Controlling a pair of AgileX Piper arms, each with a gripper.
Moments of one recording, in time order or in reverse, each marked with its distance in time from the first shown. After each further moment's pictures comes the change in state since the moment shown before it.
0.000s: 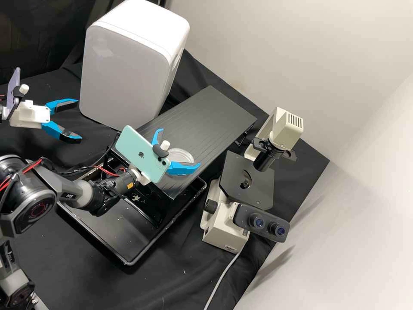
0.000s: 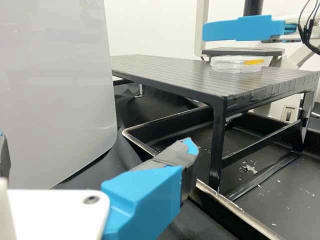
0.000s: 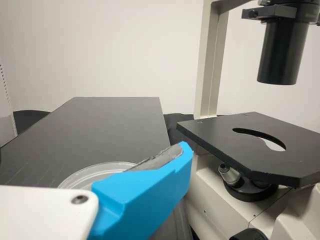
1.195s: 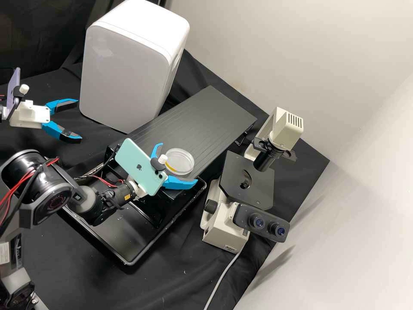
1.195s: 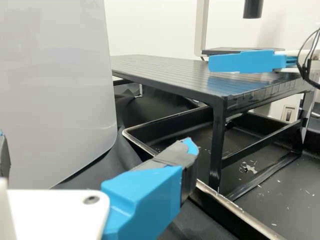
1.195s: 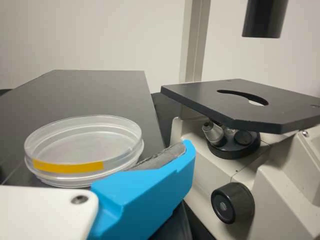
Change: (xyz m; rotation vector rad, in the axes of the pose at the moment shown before) left arm 0.000 0.000 0.000 0.000 0.000 0.000; right arm -0.006 -0.023 0.030 -0.011 -0.061 -0.024
